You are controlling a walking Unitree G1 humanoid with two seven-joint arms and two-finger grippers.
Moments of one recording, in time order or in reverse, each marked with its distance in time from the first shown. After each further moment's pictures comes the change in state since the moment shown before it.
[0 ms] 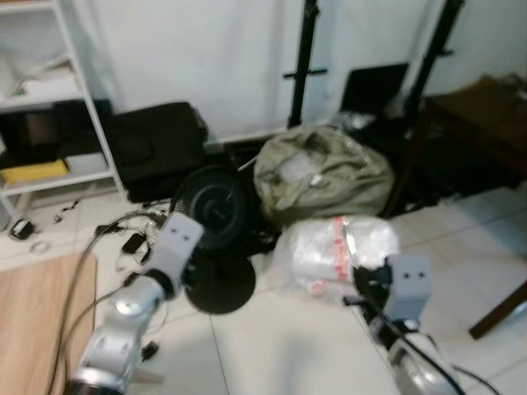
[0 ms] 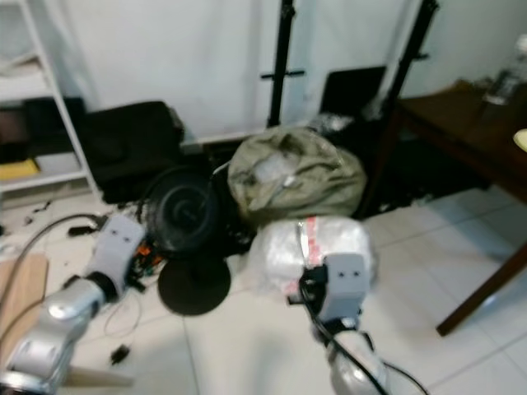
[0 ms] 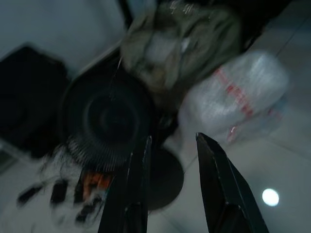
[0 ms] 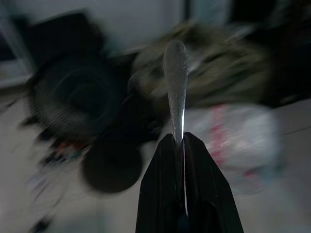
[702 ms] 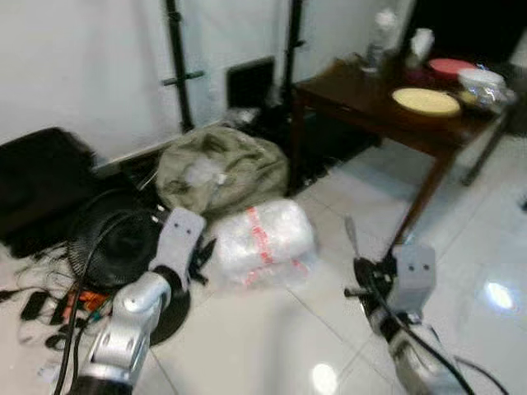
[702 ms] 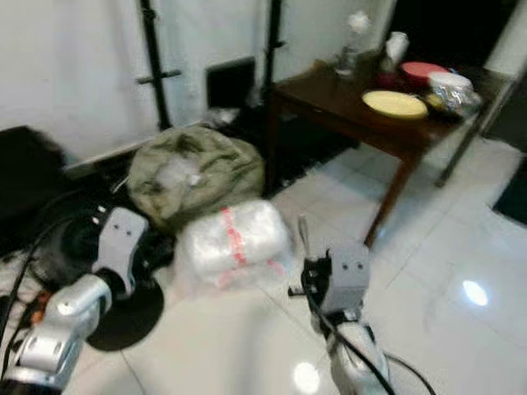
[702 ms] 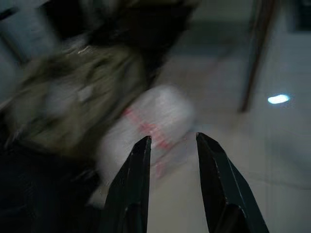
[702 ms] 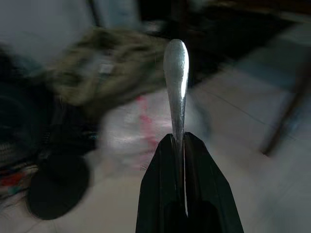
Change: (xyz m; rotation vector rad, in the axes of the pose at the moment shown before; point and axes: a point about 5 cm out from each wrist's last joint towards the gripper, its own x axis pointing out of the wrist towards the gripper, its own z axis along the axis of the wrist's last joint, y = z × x) left arm 0.004 -0.005 0.006 -0.114 -0.040 -0.030; right arm -0.004 0.001 -0.002 0.004 0.036 0.019
